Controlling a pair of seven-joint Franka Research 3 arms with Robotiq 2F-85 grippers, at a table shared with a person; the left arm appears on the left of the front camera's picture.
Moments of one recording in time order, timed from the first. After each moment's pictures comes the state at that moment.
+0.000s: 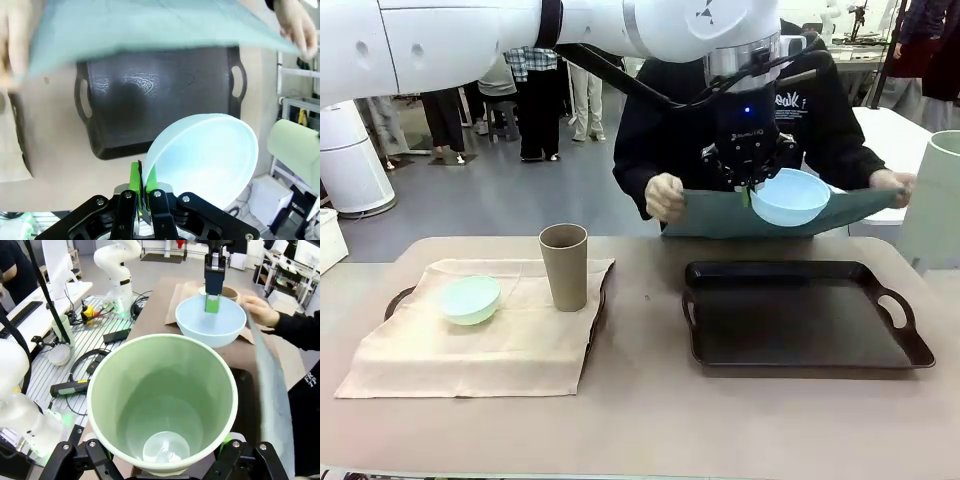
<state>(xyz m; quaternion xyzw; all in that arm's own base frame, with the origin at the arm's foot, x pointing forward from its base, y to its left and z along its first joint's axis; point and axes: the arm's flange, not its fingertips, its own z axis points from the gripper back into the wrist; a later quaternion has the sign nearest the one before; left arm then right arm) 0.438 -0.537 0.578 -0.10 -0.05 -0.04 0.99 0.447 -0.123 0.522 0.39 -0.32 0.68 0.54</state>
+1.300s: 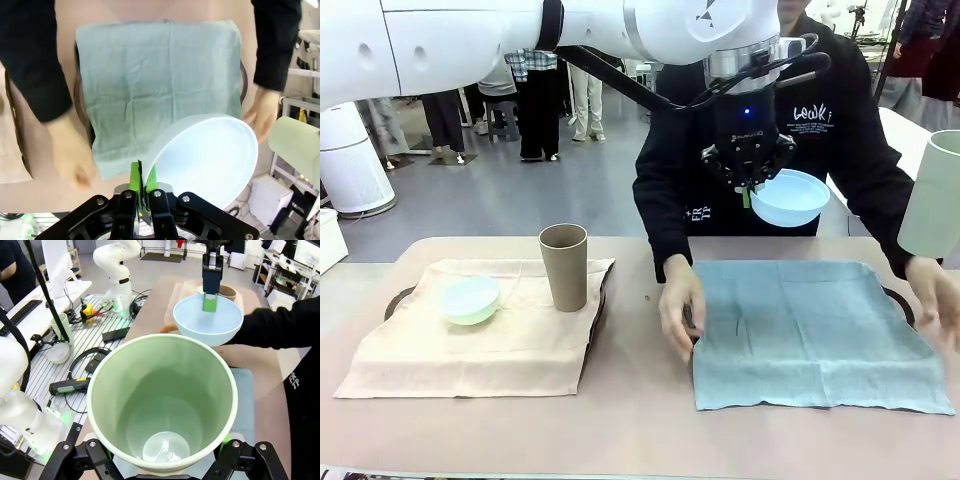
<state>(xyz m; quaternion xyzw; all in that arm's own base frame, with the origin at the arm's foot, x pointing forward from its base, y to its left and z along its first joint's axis) 0.438 -0.538 0.577 -0.10 -0.05 -0.04 0.99 0.451 -0.125 0.524 0.38 -0.32 0.68 0.54</state>
